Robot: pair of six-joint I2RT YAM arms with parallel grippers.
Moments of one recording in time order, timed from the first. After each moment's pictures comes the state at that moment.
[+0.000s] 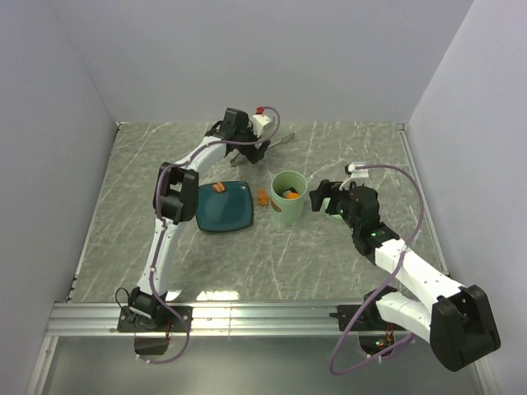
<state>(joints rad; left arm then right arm) -0.37 2.51 2.17 -0.34 0.32 0.40 0.37 1.03 0.49 0.24 0.06 0.30</state>
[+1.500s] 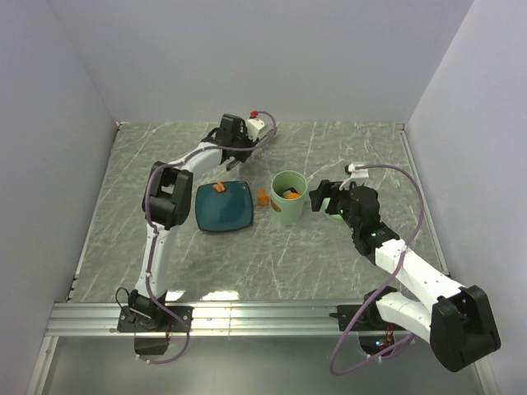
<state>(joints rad) -0.38 2.35 1.88 -0.21 0.20 0.34 0.37 1.02 0.49 0.24 0.05 0.30</state>
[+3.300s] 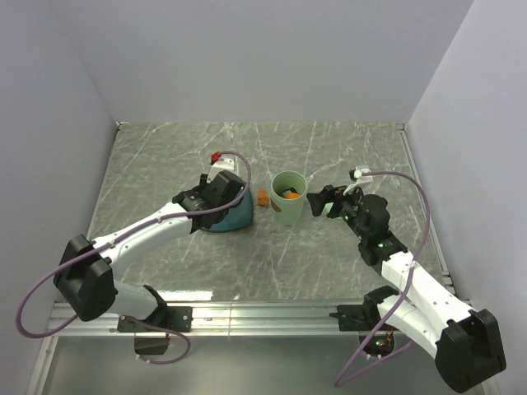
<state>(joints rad) -0.75 1.37 1.03 -0.52 -0.66 -0.39 0.37 0.87 0.44 0.28 -0.07 0.31</state>
